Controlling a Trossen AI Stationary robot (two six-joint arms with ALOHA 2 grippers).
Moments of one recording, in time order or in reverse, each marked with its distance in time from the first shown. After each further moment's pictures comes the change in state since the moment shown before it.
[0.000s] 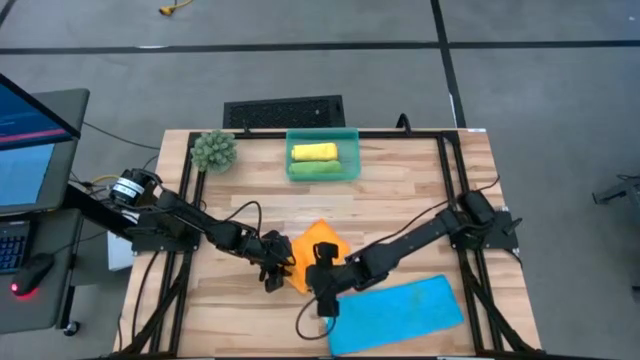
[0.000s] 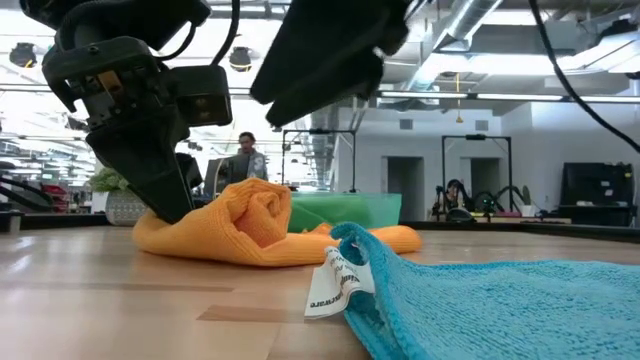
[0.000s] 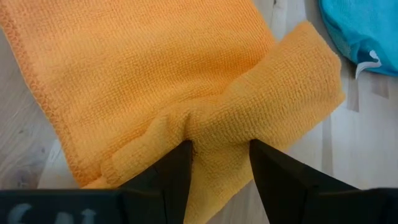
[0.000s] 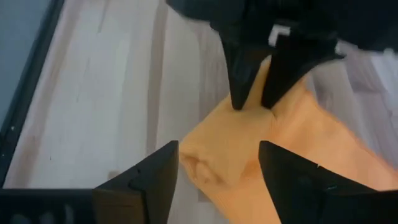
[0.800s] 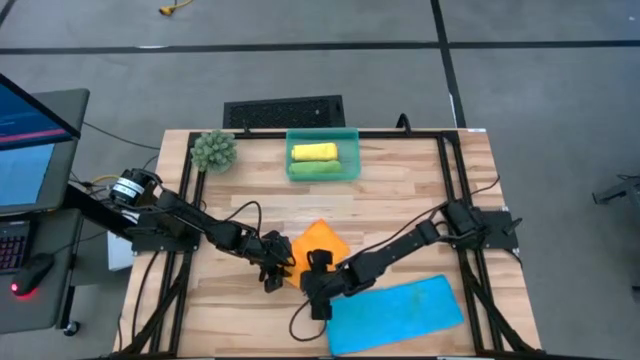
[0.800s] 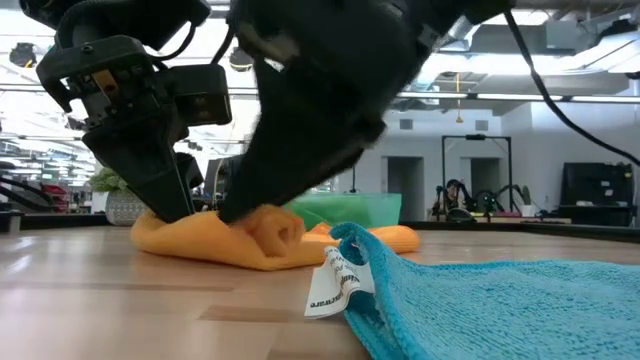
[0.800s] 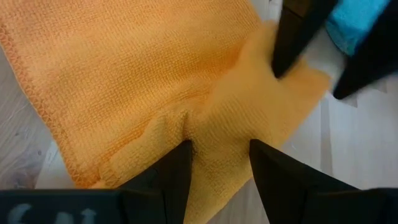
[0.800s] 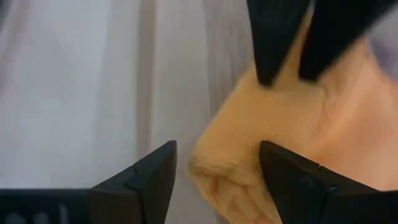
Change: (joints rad) left arm -0.001 0.000 0.000 -0.001 0.009 0.021; right arm -0.014 0.158 -0.001 0.125 -0.014 0.021
